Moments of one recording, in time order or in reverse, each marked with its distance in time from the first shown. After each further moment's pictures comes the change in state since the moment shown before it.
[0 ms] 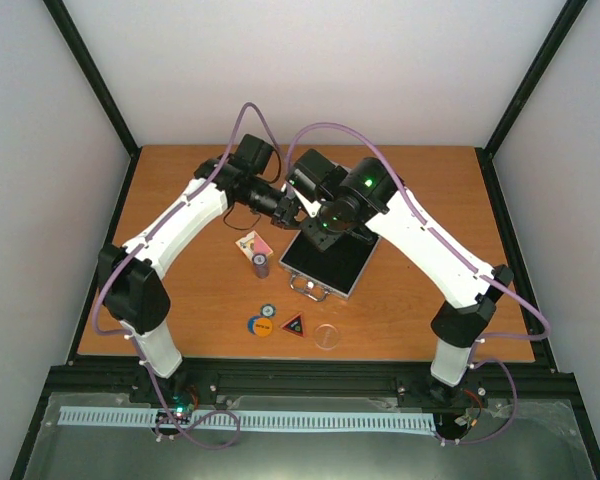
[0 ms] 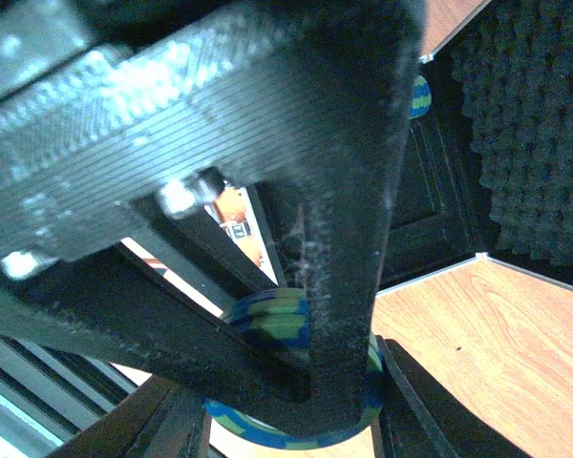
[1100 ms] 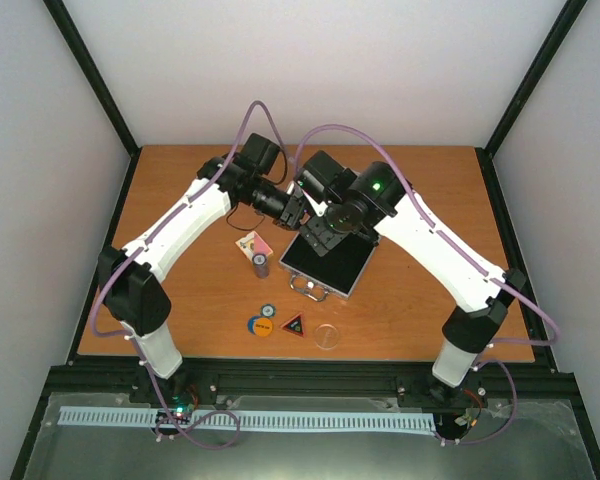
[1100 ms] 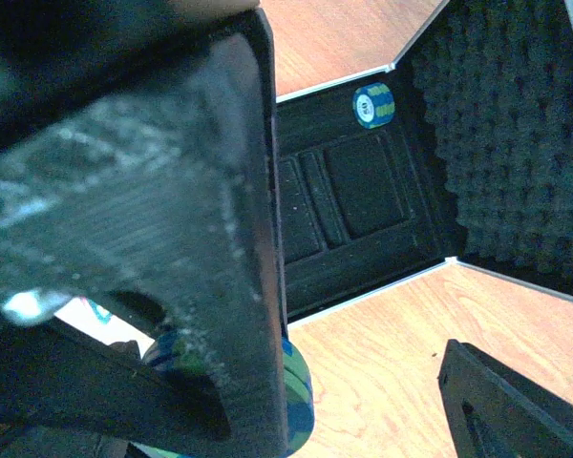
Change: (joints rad) left arm -0.032 0.000 0.054 -0.039 -0.132 0.021; right arm -0.018 -0.061 -0.097 0.070 0.058 -0.008
